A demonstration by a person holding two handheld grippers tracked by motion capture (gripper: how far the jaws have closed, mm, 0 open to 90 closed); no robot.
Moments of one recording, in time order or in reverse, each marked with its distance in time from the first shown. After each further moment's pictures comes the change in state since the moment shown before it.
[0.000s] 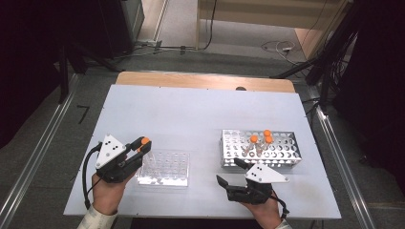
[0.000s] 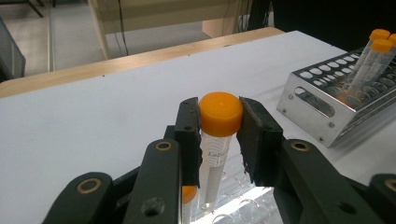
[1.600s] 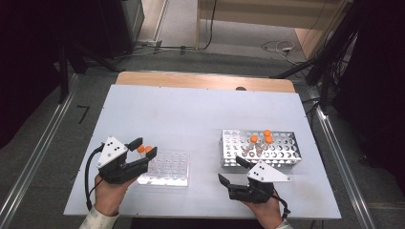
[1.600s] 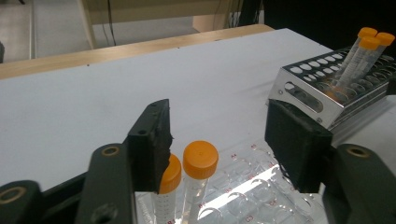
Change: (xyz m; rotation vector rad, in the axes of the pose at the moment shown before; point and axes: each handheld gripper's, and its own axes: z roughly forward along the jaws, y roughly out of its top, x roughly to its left) left arm -0.002 -0.006 0.004 0.007 -0.048 -0.036; right arm -0.004 0.001 -0.003 -0.009 -0.016 0.012
